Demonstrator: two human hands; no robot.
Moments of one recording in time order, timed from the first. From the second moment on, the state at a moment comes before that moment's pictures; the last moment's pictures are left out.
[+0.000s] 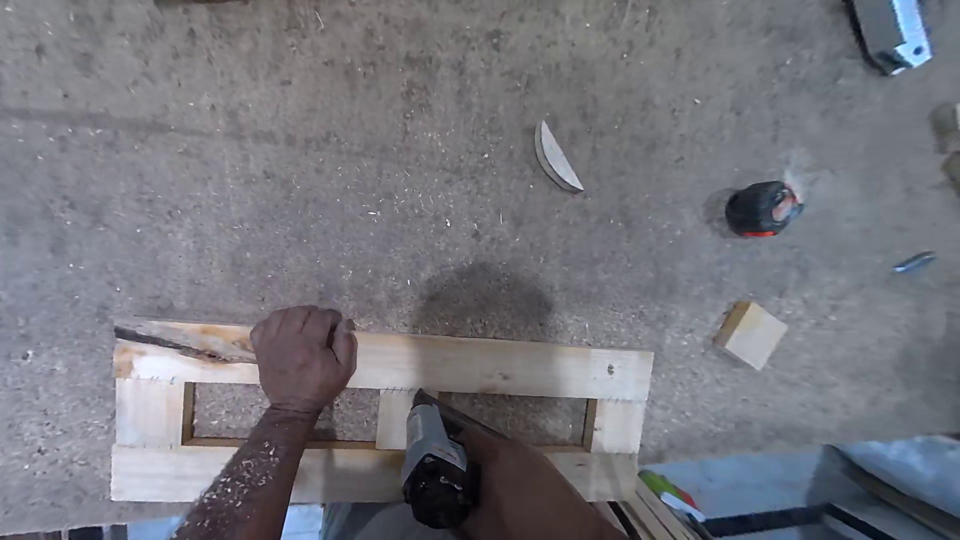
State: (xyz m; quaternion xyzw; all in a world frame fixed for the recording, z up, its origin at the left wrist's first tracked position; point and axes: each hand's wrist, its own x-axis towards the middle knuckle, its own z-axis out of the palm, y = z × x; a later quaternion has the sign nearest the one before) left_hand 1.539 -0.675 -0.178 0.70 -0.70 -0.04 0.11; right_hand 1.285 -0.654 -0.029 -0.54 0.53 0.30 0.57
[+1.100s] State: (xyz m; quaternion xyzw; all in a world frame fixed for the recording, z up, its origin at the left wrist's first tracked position) left_hand 1.543 -0.670 -0.171 0.69 -0.71 -0.08 0.12; right_hand 1.297 -0.586 -0.021 -0.60 0.47 0.31 0.58
